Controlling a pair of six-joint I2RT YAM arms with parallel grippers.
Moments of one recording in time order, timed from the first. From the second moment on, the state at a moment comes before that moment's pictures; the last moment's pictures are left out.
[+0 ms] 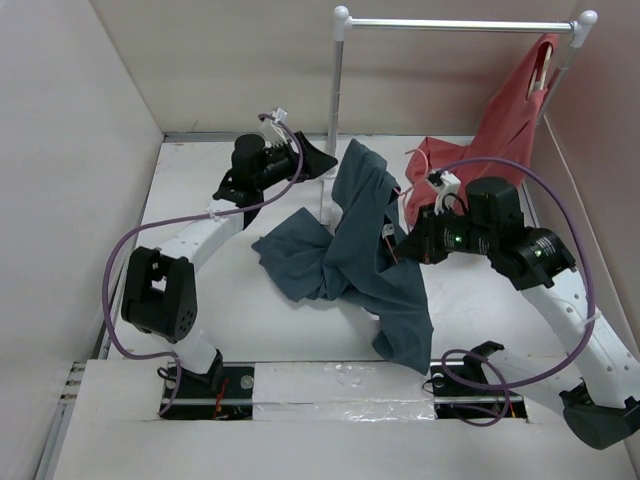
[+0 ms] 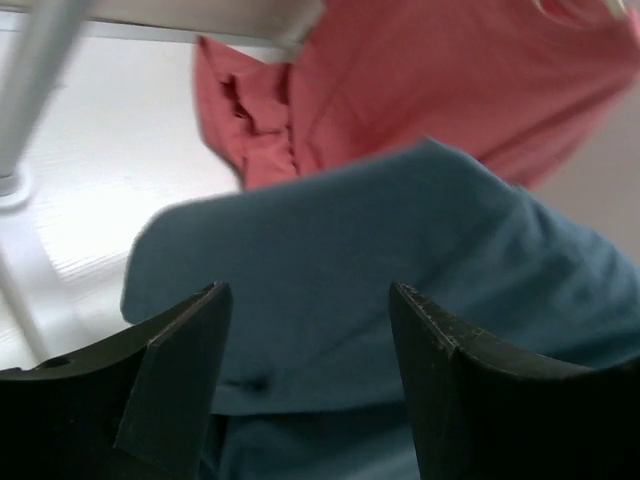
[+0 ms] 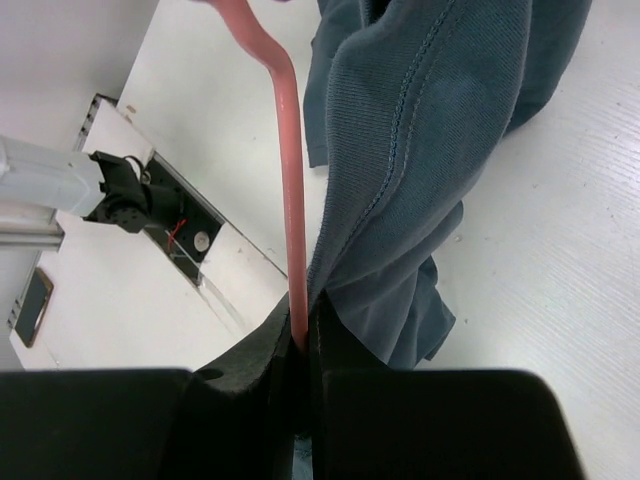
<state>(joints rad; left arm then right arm) -0.35 1.63 1.22 0.28 0.47 -0.75 0.52 0.99 1.27 -0.86 -0.43 0.36</state>
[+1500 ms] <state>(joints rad) -0.48 1.71 1.46 0.13 0.68 -0.41 0.37 1.01 1.27 -0.86 -0.68 0.33</state>
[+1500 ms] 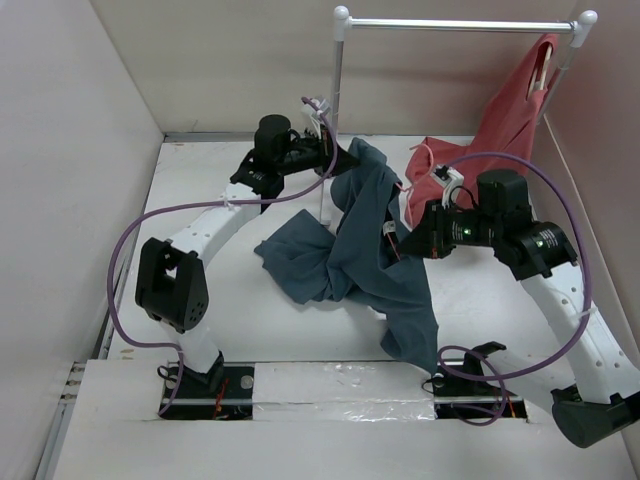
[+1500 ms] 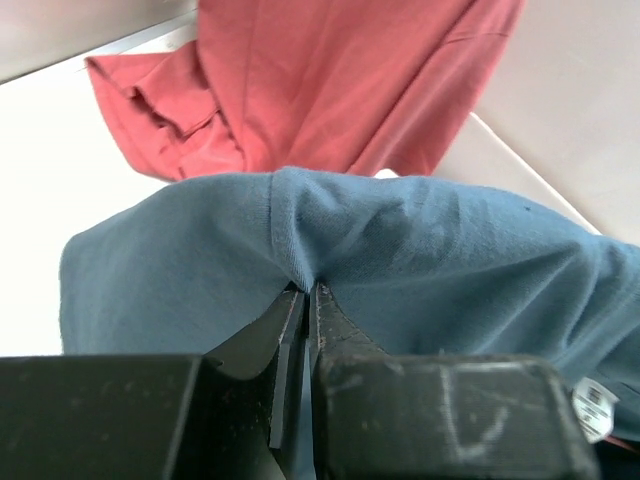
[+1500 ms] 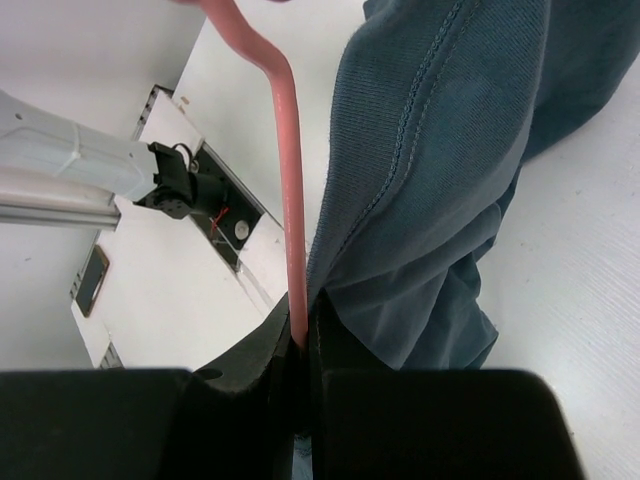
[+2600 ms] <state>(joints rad) -0.39 1.65 1.61 -0.13 0.47 -0.51 0.24 1.20 1.73 -1.06 -0.32 0.37</state>
